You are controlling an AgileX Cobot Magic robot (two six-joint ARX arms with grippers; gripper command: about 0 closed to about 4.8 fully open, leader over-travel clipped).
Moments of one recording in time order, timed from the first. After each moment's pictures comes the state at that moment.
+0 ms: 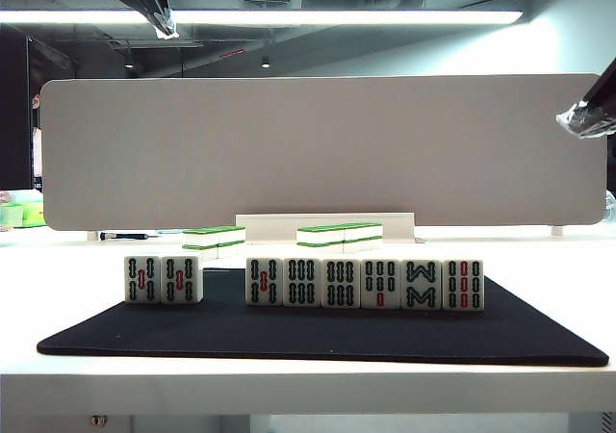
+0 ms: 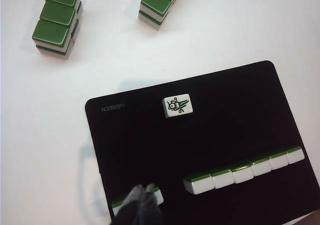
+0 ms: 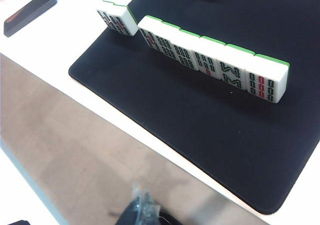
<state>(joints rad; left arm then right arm) -0.31 1.60 1.80 -1.04 0.21 -0.06 0.51 0.50 0.44 -0.51 -0.31 0.23</state>
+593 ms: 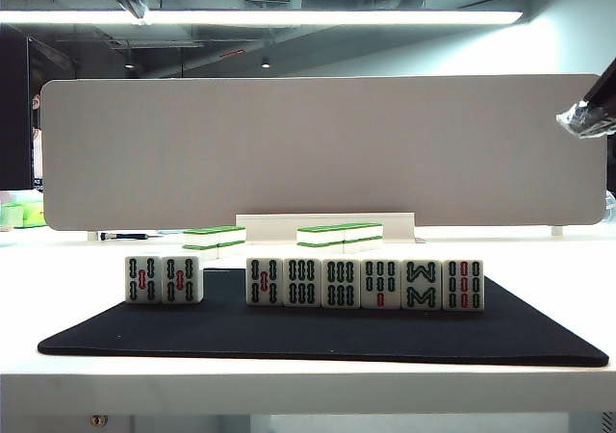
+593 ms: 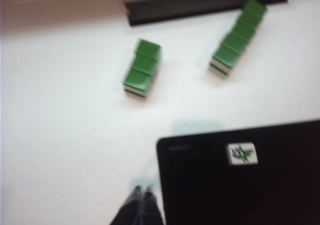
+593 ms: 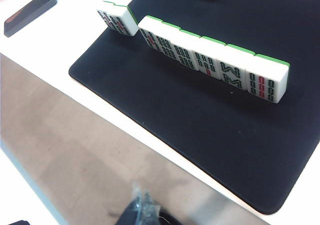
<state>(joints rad) -0.31 1.55 1.80 -0.93 -0.06 -0.06 0.51 0.50 0.44 -0.51 -0.31 0.23</state>
